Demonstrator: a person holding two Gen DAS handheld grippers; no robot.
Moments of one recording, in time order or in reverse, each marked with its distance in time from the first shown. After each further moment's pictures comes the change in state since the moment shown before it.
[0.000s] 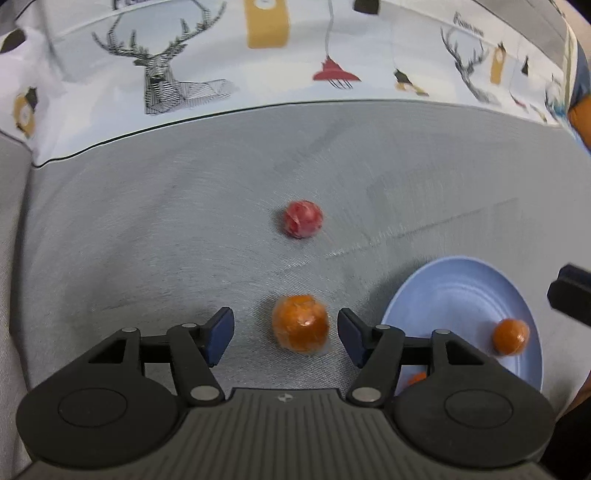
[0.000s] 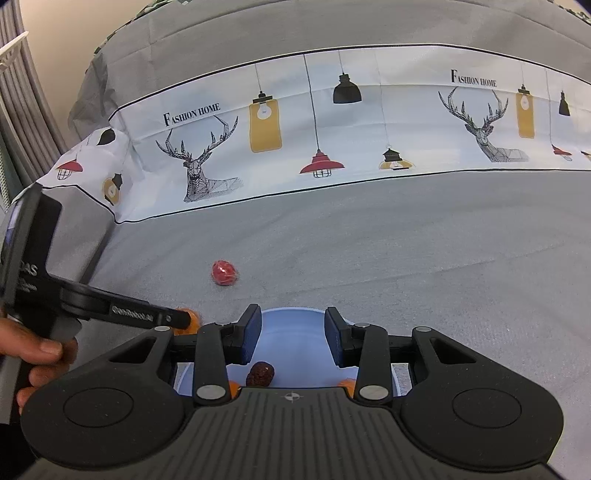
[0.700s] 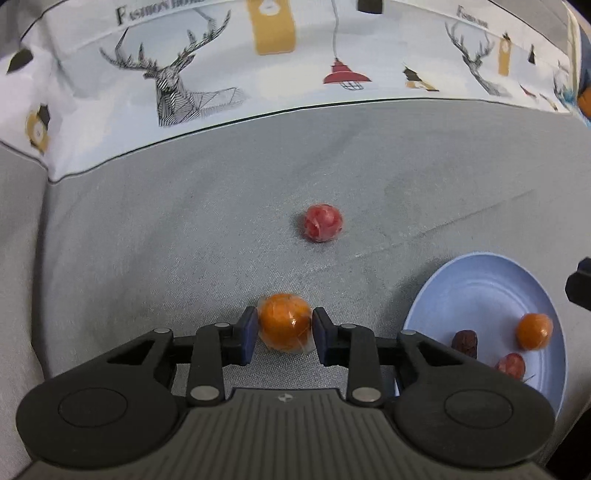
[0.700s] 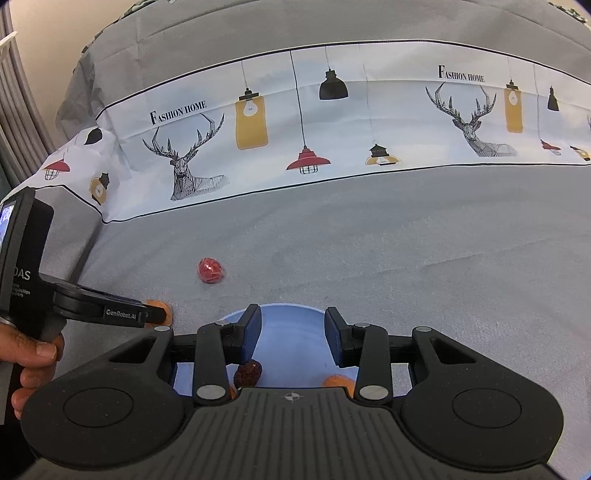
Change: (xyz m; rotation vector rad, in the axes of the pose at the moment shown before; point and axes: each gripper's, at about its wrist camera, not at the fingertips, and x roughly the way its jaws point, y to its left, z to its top) left arm 0.000 -0.001 0.000 0.040 -0.023 0.082; right arm 0.003 0.000 -0.004 0.004 0.007 -0.037
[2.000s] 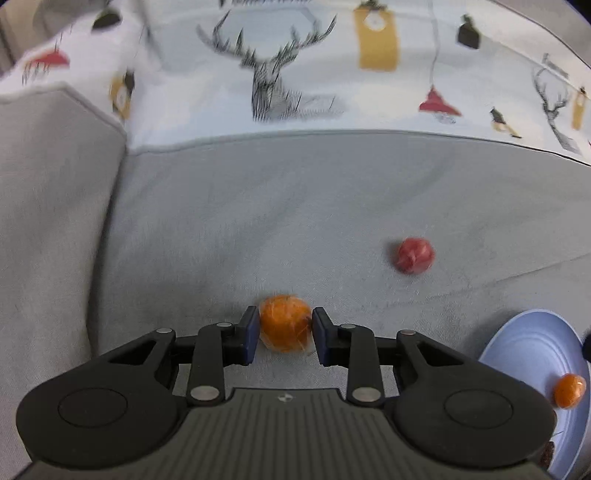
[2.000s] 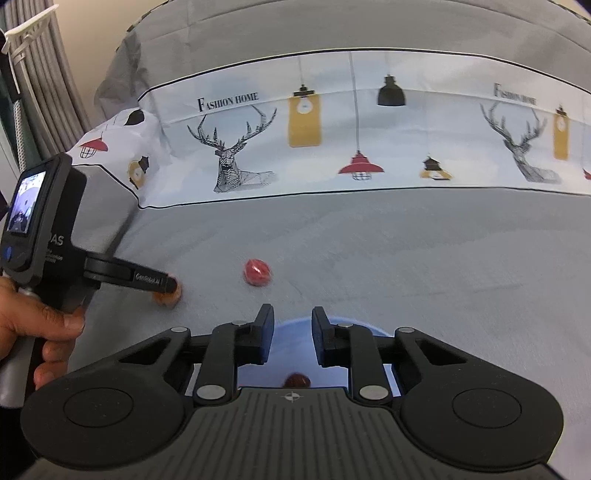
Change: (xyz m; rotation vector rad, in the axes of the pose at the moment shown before) left arm 0.001 0.050 0.003 -0.223 0.002 0.135; right arm 0.024 0.041 0.015 -0.107 0.012 0.091
